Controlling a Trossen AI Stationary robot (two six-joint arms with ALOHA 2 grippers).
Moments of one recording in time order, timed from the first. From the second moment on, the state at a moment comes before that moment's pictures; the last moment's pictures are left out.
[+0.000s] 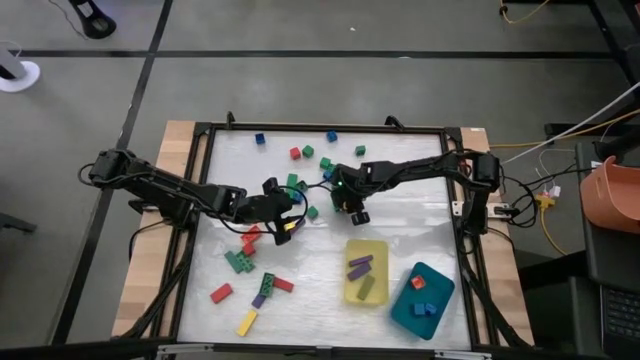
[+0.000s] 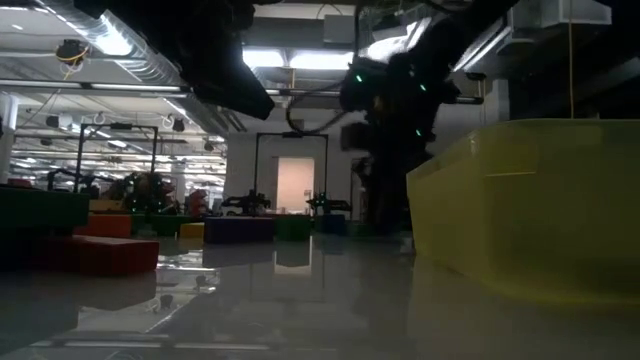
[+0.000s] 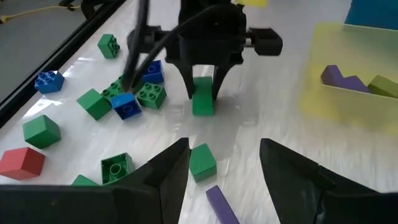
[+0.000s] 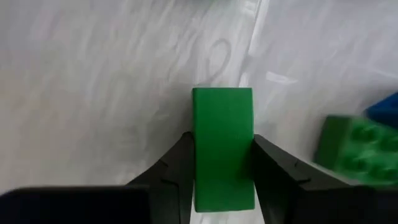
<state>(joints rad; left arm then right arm) -0.18 1.32 0.78 -0.11 -0.45 -0.24 -0.19 1.88 1.18 -0.48 -0.12 -0.50</state>
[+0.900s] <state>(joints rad) -0.12 1.32 0.77 -0.30 -0.45 -0.17 0.20 1.88 1.67 -1.29 -0.15 -0.21</state>
